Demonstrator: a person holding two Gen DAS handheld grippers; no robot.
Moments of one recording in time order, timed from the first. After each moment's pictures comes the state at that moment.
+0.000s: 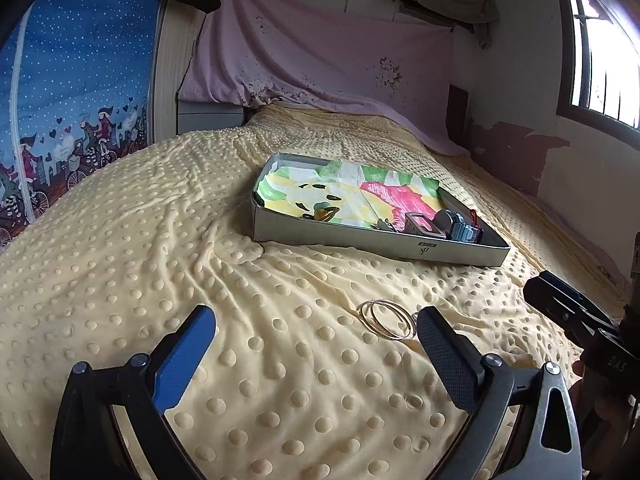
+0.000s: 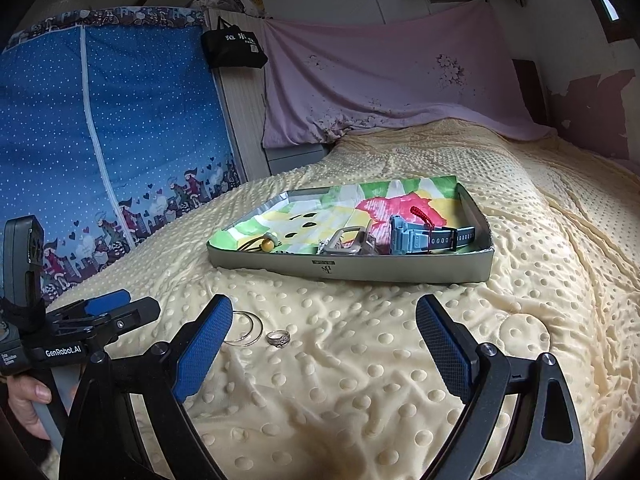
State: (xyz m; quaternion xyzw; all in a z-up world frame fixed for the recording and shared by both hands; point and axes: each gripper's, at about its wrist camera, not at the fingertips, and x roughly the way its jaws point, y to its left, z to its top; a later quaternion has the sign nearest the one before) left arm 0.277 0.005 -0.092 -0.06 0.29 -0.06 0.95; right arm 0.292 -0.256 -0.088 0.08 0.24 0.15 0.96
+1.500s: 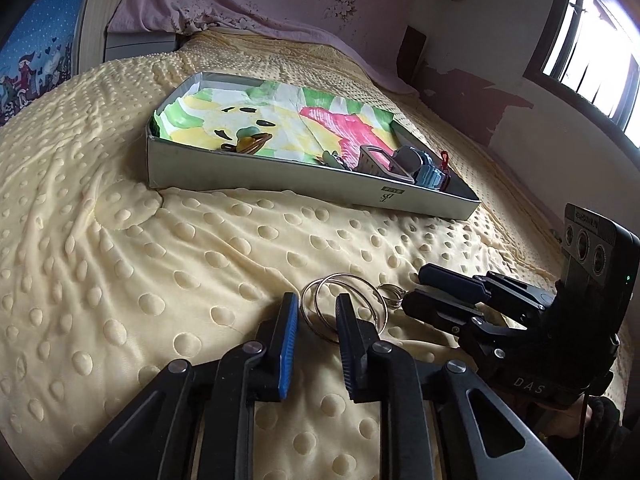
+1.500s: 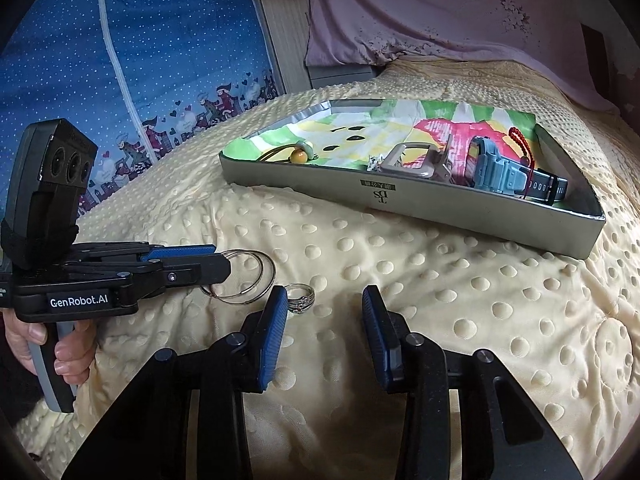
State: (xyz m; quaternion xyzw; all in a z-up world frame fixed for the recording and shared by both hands) left arm 0.341 -0.014 -0.128 -0.09 0.41 -0.20 0.89; right arm 0.353 -0.210 -0.139 0.02 0.37 0.24 0.90
